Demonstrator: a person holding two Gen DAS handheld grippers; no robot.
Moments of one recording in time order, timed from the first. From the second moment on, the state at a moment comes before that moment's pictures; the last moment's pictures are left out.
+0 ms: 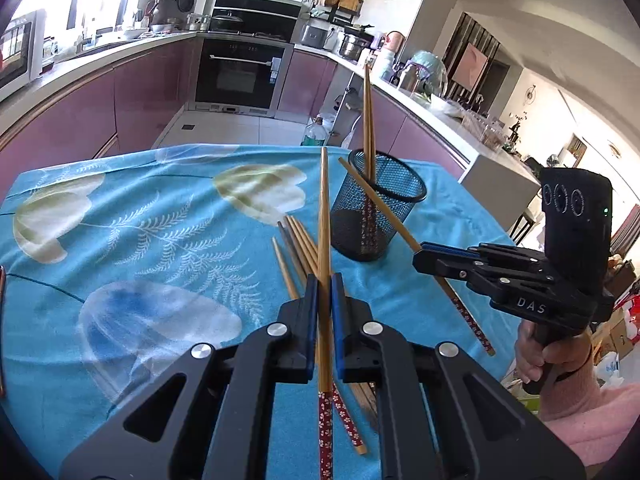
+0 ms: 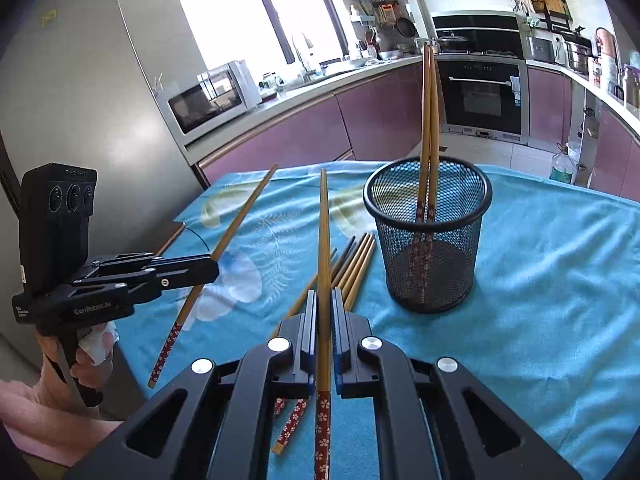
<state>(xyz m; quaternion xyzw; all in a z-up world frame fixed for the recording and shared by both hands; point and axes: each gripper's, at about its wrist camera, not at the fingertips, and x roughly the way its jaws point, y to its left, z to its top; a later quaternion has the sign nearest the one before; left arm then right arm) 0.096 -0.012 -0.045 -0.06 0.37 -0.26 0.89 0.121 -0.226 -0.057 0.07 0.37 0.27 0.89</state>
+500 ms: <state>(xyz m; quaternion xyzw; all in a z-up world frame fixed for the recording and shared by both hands) 0.096 -0.031 -0.034 -0.06 0.37 -0.28 0.89 0.113 -0.241 -0.041 0.10 0.33 0.31 0.89</state>
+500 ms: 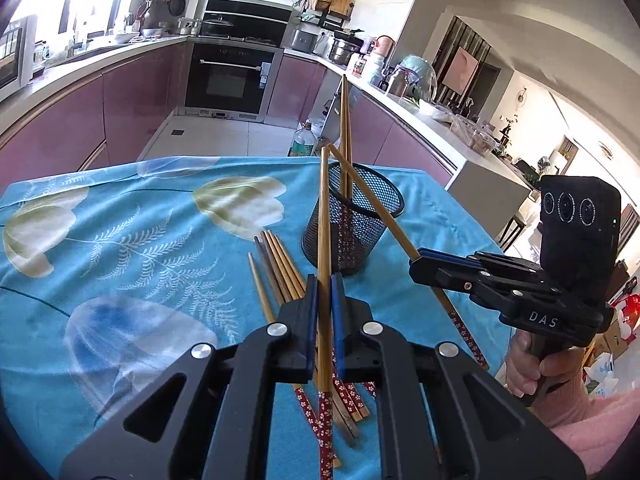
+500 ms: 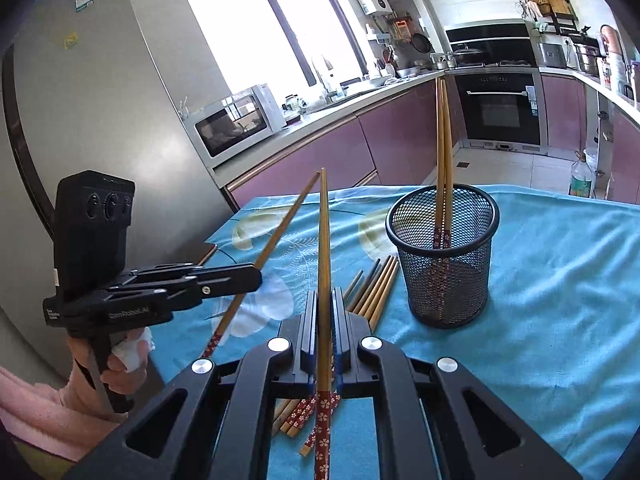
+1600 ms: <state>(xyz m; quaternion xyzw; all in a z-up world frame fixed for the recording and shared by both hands) 0.133 -0.070 0.022 -0.08 0.29 -0.30 0.91 0.120 -0.272 0.019 0.06 0.26 0.27 0.93</state>
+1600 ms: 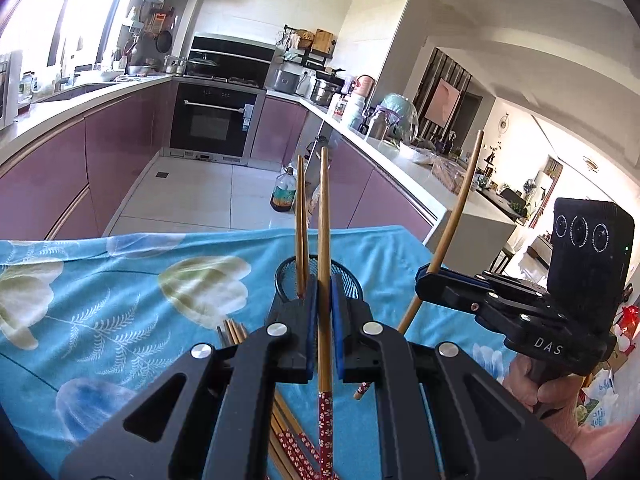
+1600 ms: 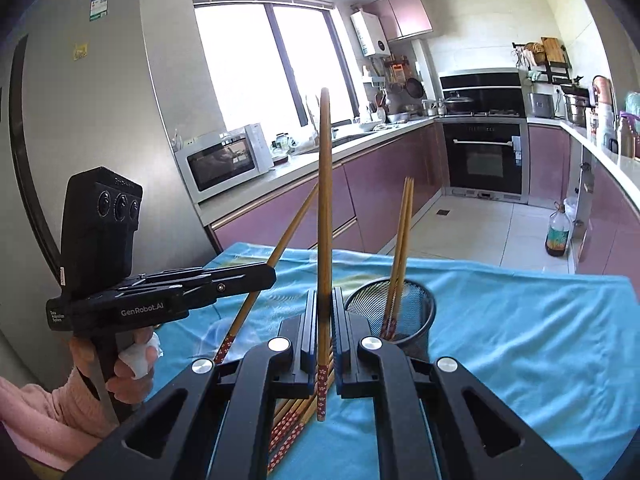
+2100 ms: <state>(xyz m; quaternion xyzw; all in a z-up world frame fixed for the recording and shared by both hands) 0.199 -0.107 0.049 -0.13 0.20 -0.25 0.94 0.152 -0.287 0.044 0.06 0.23 0.25 0.94</state>
